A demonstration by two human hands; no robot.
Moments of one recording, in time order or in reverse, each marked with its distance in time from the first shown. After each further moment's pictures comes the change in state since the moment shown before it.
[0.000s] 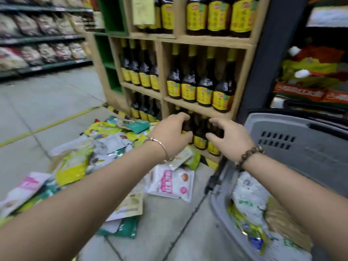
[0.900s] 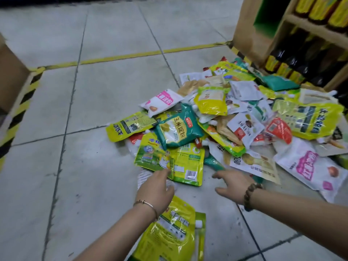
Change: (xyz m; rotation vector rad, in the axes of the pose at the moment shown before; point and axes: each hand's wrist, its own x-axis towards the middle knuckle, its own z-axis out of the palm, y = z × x) left_hand -0.392 -0.346 0.009 -0.016 -0.024 -0.917; right_hand -0.140 -0.244 0.352 -0.282 -1.038 -0.463
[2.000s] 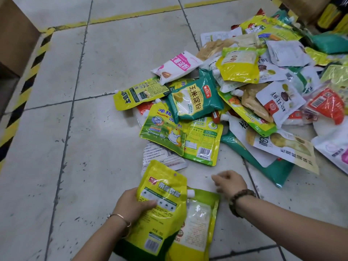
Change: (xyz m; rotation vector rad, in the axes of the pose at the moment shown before) left_hand -0.052 -0.099 0.063 -0.635 -0.062 -0.570; right_hand 0.039 -0.016 0.122 1.162 0.078 0.507
